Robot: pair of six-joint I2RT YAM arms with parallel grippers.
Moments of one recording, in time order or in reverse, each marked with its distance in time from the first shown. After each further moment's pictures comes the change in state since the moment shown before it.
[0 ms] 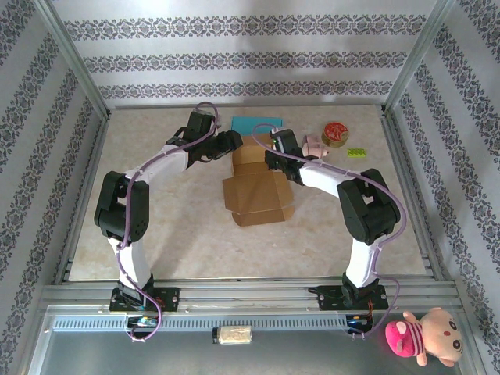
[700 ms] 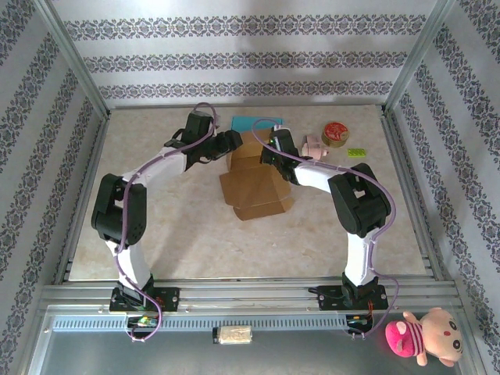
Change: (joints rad) left arm 0.000 -0.062 -0.064 0.044 -0.006 -0.010; right arm -0.001 0.078 0.029 0.126 0.006 0.160
